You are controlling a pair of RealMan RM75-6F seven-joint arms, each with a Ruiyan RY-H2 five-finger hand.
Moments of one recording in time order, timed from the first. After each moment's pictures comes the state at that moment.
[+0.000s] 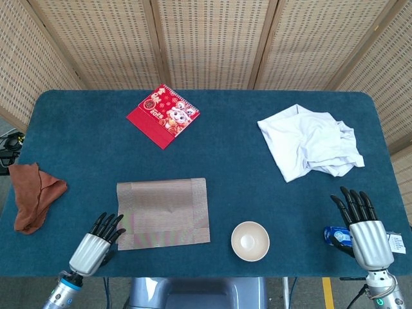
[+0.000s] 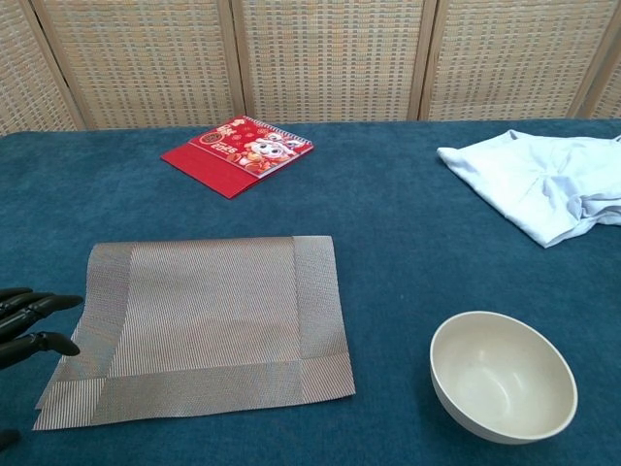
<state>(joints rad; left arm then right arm) -0.12 -1.69 0.16 -1.06 1.82 1.48 0.19 0.06 -1.24 0.01 -1.49 -1.70 1.62 -0.04</state>
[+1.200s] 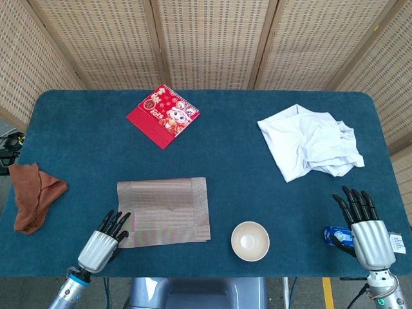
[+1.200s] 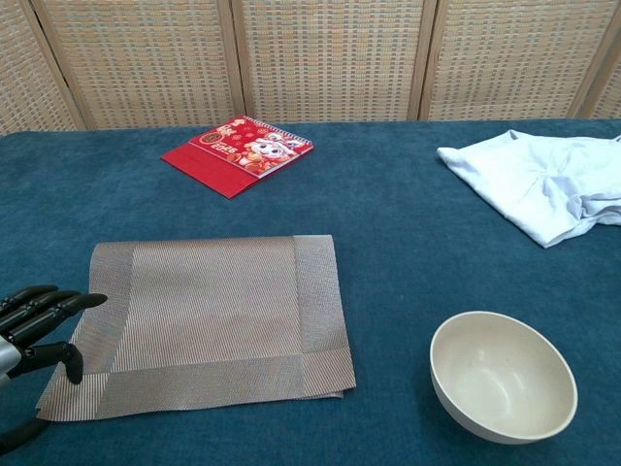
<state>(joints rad) -0.14 -1.76 0.16 -0.98 1.81 1.48 0.20 0.06 -1.24 0.02 -1.49 -1.70 1.63 -0.02</state>
